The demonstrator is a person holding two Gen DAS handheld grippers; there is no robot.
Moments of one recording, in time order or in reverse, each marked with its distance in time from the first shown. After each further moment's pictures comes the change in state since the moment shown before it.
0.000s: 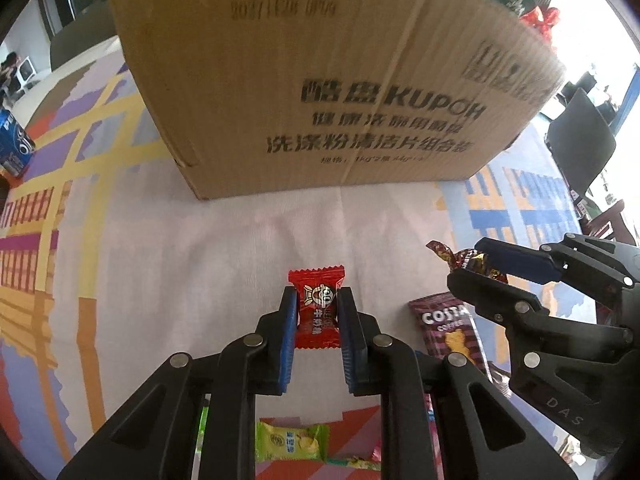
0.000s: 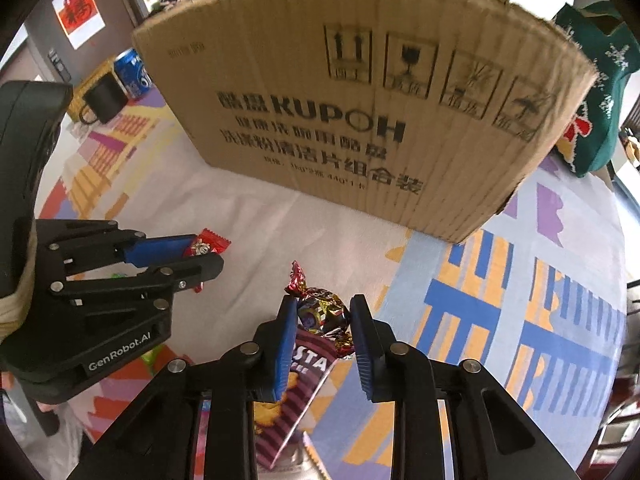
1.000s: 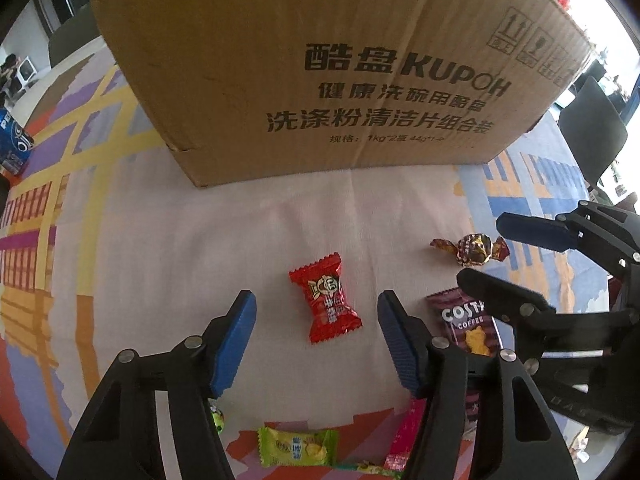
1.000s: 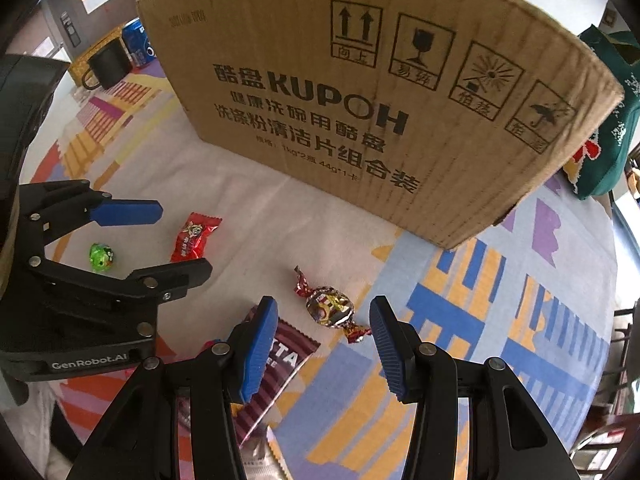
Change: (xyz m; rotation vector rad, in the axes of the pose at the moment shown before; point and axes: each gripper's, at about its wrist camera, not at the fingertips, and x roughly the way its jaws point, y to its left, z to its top) left arm 0.020 -0.003 0.004 0.008 0.067 0.040; right arm 0.014 -0.006 0.007 -0.120 0.063 -0.039
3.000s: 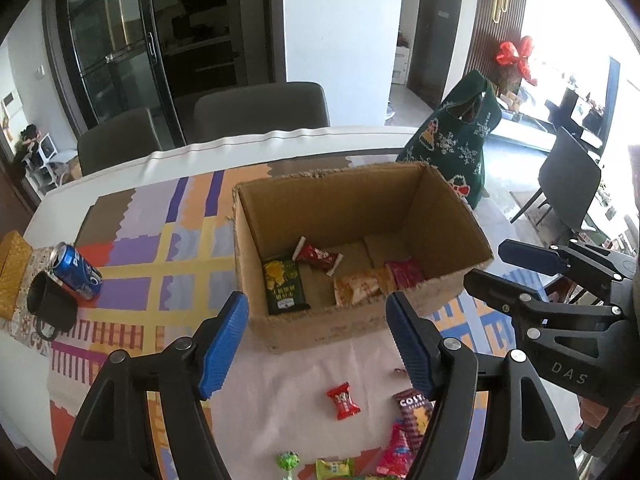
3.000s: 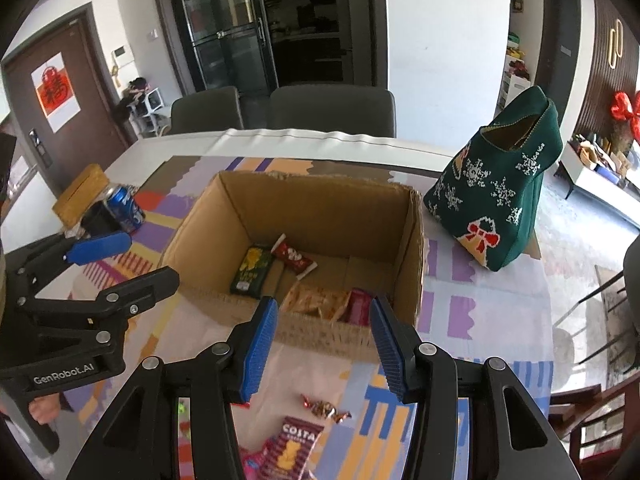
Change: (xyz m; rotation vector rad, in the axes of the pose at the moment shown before) left arm -0.171 0.007 0.072 0.080 -0.342 0.033; right arm -0.142 -0.030 0.067 0.254 -0.312 -0.063
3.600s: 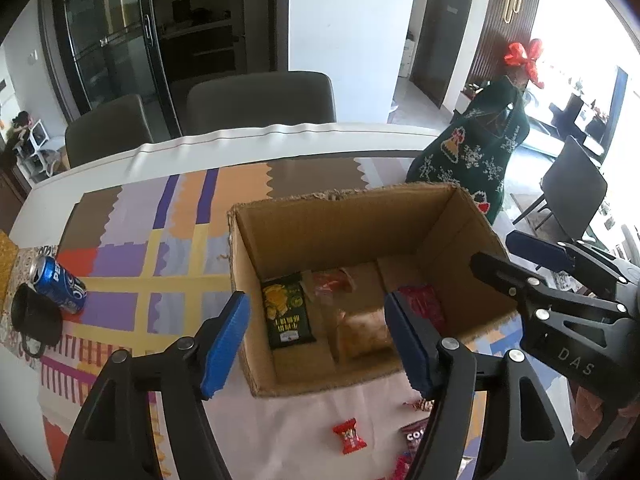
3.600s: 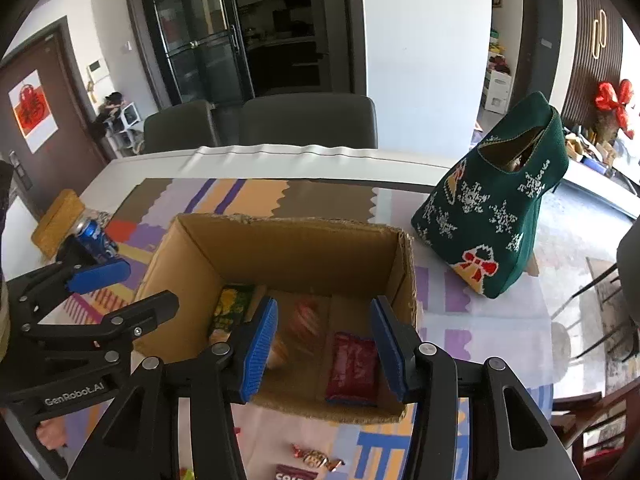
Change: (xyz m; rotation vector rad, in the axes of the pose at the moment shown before) left arm 0.045 0.019 0.040 -0.028 0.045 -0.024; right arm 0.037 -0.013 0.043 0.072 -0.019 -0.051
